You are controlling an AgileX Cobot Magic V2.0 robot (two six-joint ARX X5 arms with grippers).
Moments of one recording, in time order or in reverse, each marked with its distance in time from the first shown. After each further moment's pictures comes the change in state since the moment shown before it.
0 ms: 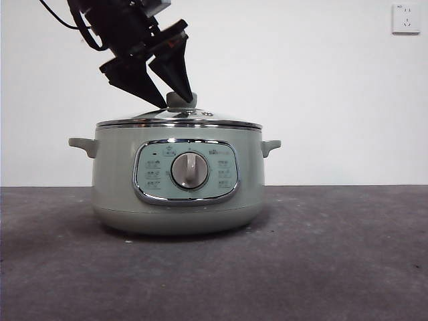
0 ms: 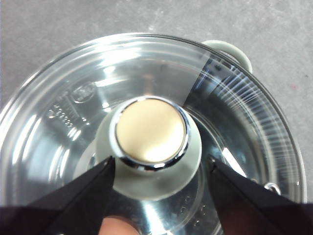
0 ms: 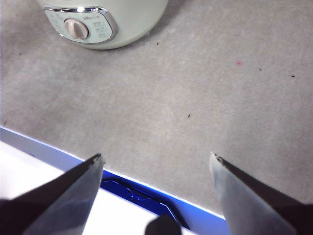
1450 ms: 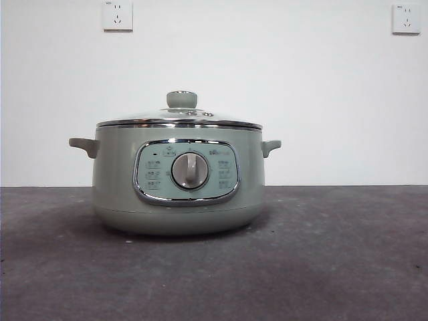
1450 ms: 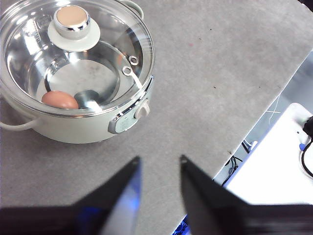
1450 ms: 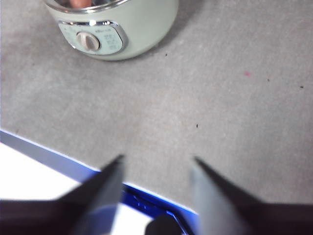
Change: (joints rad) left arm 0.010 -0.627 -0.004 -0.663 0.135 -0.042; right arm 0.000 0.000 0.000 0.033 -0.020 -0.001
